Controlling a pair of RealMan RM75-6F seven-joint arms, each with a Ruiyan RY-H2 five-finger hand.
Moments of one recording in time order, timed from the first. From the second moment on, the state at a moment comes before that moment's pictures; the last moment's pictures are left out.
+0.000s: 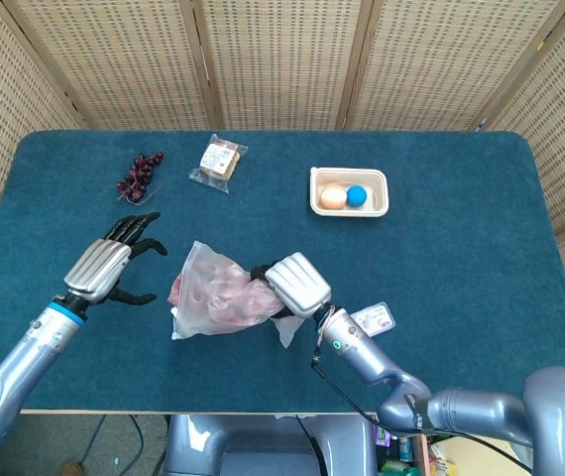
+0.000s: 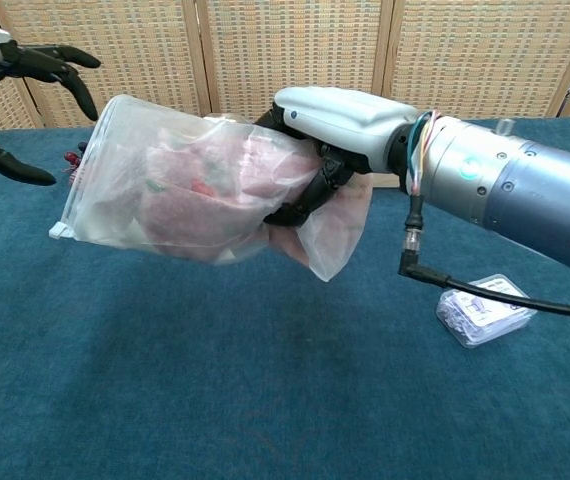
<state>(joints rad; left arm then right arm) -0.57 -1.12 -0.22 -1.75 1.36 0.94 -0.07 0.90 -1.65 0.22 -1.52 -1.27 1.03 -0.25</state>
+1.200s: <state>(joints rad) -0.70 -1.34 -0.21 -1.76 1.19 0.94 0.17 0.89 -1.65 0.25 -1.58 -1.22 1.01 -0.27</state>
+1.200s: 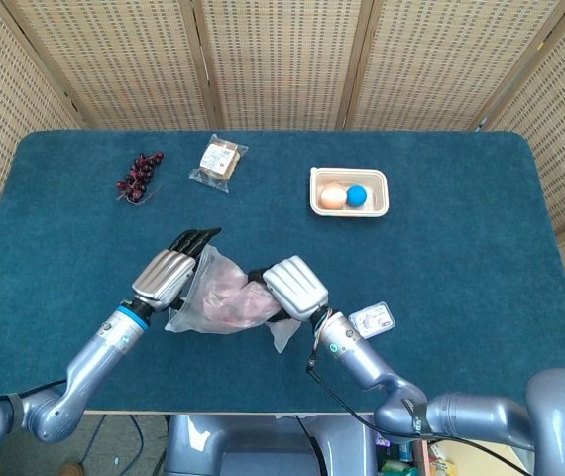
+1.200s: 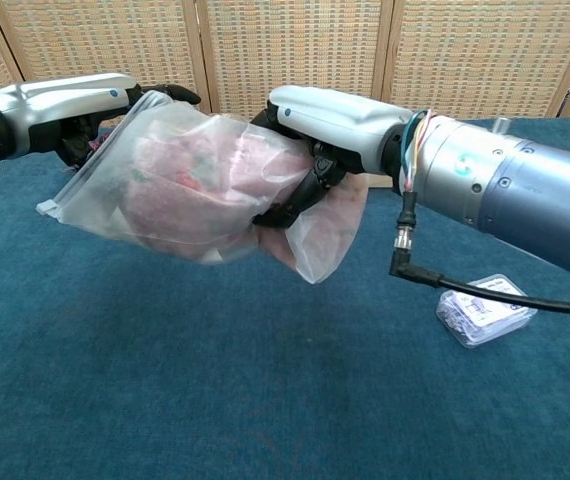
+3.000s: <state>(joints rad) -0.79 -1.45 -0.21 -1.50 1.09 0.90 0.22 0.83 -1.47 -0.04 -1.47 -1.70 1.15 -0.38</state>
